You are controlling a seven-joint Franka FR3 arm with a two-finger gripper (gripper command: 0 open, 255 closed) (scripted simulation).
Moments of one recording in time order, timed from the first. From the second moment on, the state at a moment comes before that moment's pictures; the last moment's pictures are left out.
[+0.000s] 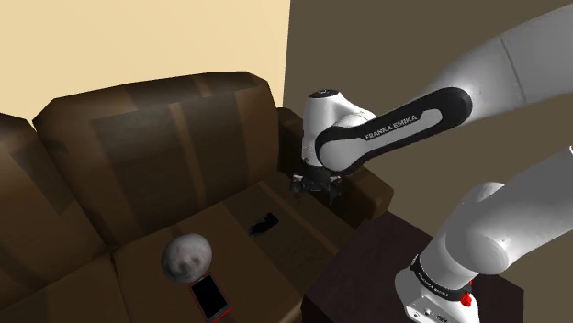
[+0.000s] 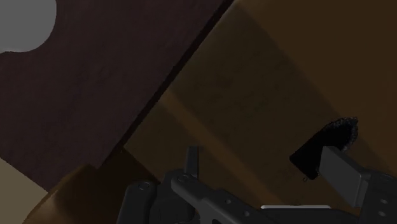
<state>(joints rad) -0.07 -0.33 0.33 -2.65 0.14 2.22 1.04</state>
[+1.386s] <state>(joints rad) 0.03 0.57 0.20 -2.14 -0.24 2.68 2.01</state>
